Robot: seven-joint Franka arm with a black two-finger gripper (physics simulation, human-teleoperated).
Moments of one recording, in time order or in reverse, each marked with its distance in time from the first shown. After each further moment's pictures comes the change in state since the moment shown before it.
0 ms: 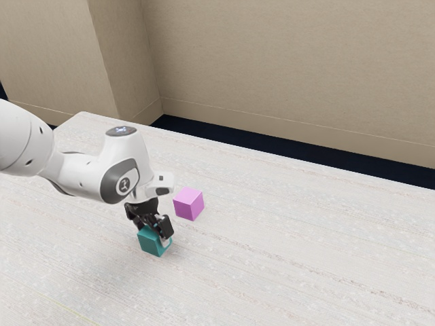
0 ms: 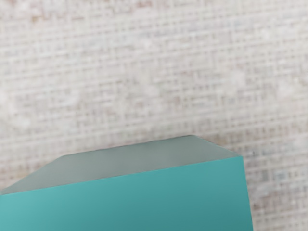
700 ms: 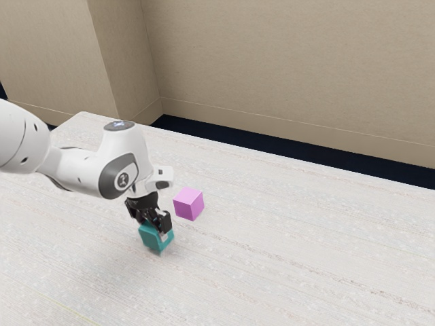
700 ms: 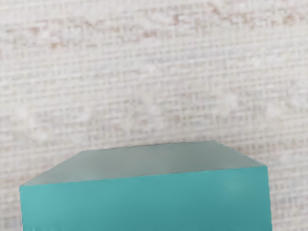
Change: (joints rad) arm -0.002 -0.025 0.001 0.004 0.003 -0.003 -0.024
